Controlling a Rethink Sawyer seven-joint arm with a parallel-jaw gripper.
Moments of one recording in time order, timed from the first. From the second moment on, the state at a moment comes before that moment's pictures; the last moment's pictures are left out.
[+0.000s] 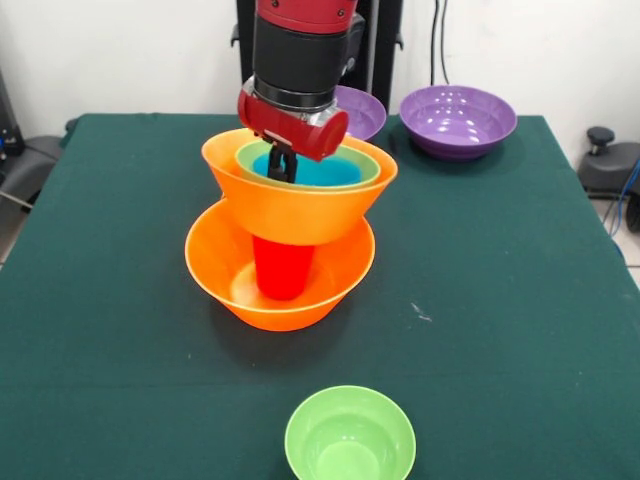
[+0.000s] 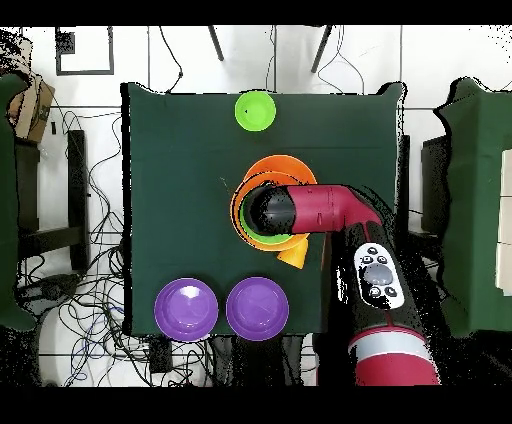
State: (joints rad) arm -0.37 -0.65 0.12 1.61 -0.40 0.55 2.43
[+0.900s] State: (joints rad) arm -0.38 -0.64 0.13 1.60 -0.42 0.55 2.43
